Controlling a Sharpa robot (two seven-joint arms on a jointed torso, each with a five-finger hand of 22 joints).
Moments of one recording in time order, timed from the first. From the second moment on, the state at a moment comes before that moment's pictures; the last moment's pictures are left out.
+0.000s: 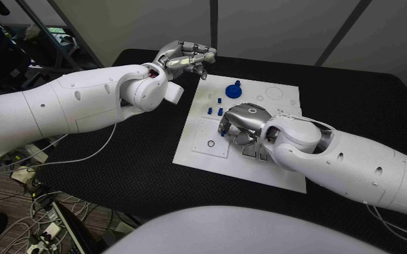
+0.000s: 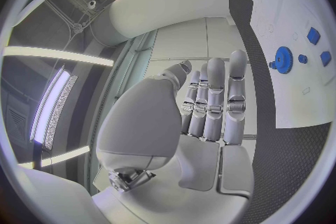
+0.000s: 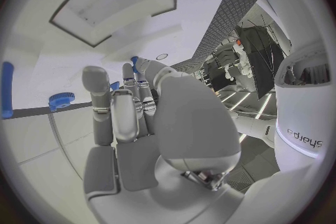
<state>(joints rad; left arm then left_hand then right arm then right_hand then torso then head) 1.16 -0.88 0.01 1.45 -0.10 -0.20 0.35 1.42 -0.13 0.35 0.10 0.16 0.99 0.18 0.16 0.08 1.07 0.10 0.29 0.19 1.16 0.02 0.96 0.50 0.15 1.25 0.11 0.27 1.19 1.03 -0.56 -0.02 1.52 -1.82 -0.17 -0.08 1.46 -0.12 0.45 0.02 0.26 1.14 0.14 0.09 0.09 1.25 0.07 0.07 0.08 1.47 -0.01 1.34 1.17 0.15 1.23 0.09 1.09 0.87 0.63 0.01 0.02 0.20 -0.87</state>
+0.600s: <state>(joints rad) 1.16 -0.88 0.01 1.45 -0.10 -0.20 0.34 1.42 -0.13 0.35 0.10 0.16 0.99 0.18 0.16 0.08 1.07 0.10 0.29 0.19 1.16 0.02 0.96 0.50 0.15 1.25 0.11 0.27 1.19 1.03 -0.57 -0.03 1.53 -1.82 -0.19 -0.08 1.41 -0.14 0.44 0.00 0.26 1.01 0.18 0.06 0.07 1.01 0.12 0.06 0.06 1.46 0.02 1.35 1.17 0.15 1.17 0.13 1.05 0.80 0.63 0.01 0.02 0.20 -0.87</state>
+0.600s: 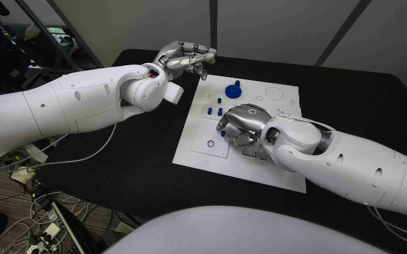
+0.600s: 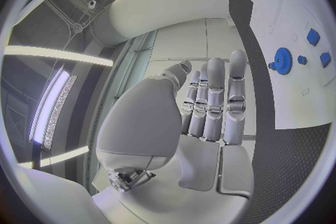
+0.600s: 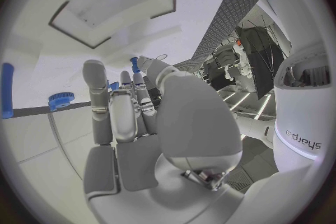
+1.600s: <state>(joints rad) 1.16 -0.88 0.01 1.44 -0.10 -0.19 0.33 1.42 -0.13 0.35 0.10 0.16 0.98 0.18 0.16 0.08 1.07 0.10 0.29 0.19 1.15 0.03 0.96 0.50 0.15 1.25 0.11 0.27 1.19 1.07 -0.87 0.09 1.66 -1.73 -0.23 -0.10 1.36 -0.17 0.31 0.02 0.26 0.95 0.15 0.07 0.07 0.96 0.12 0.11 0.07 1.47 0.02 1.35 1.14 0.15 1.14 0.13 1.02 0.76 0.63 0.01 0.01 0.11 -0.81</state>
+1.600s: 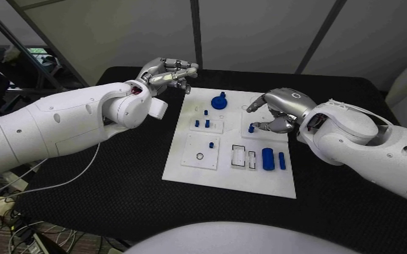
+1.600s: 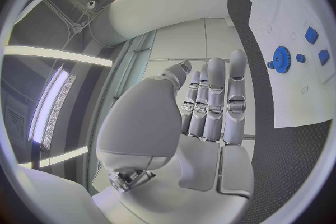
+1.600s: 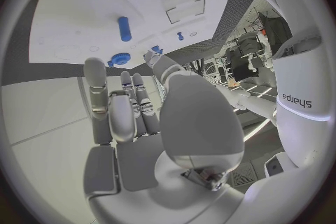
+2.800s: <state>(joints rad) 1.16 -0.87 0.01 1.43 -0.10 -0.18 0.33 1.42 -0.13 0.35 0.10 0.16 0.98 0.18 0.16 0.08 1.07 0.11 0.29 0.19 1.15 0.03 0.96 0.50 0.15 1.25 0.11 0.27 1.18 1.07 -0.77 0.06 1.53 -1.76 -0.08 -0.11 1.41 -0.10 0.32 0.02 0.26 1.02 0.16 0.08 0.08 1.07 0.10 0.19 0.07 1.47 0.02 1.36 1.16 0.15 1.19 0.11 1.06 0.81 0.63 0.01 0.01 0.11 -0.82</state>
